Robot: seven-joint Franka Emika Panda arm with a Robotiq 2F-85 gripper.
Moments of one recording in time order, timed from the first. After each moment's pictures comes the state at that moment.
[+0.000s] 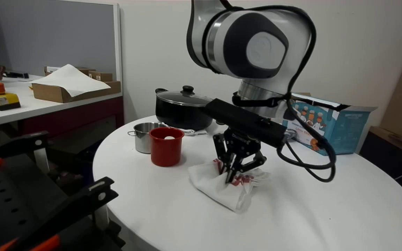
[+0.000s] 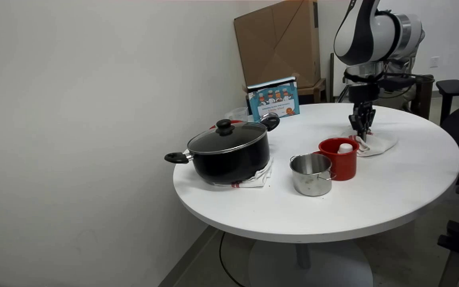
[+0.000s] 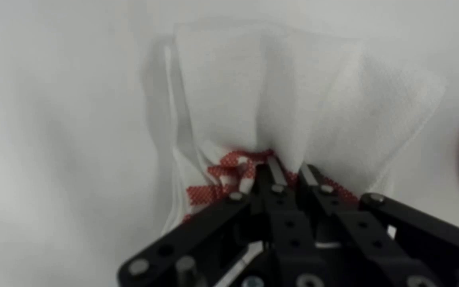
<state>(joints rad) -0.51 0.66 0.11 -2.20 0.08 2.73 -0.52</state>
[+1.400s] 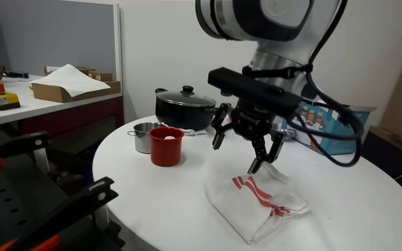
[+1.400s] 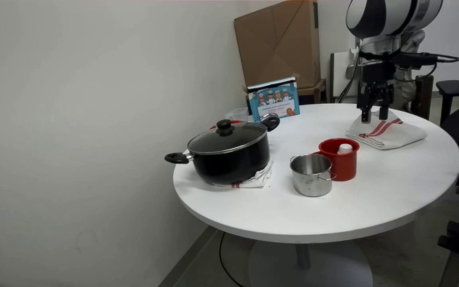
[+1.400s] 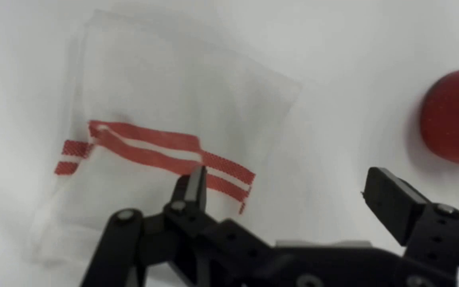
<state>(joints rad) -0.59 0.49 0.15 -2.29 0.13 2.62 -0.49</state>
